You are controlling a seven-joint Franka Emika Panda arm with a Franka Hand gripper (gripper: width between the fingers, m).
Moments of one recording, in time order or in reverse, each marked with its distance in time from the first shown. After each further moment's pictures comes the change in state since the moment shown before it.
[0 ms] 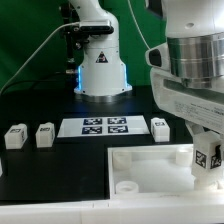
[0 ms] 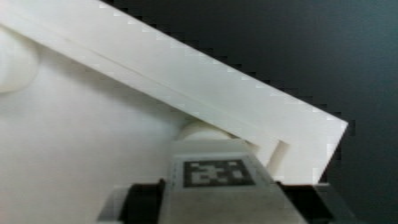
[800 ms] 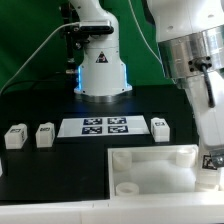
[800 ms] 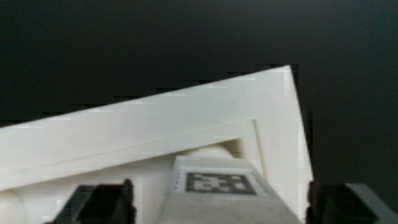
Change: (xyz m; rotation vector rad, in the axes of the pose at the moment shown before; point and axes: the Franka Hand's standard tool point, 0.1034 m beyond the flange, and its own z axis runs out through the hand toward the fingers) arm -0.003 -0.002 0.003 0.148 -0.035 0.460
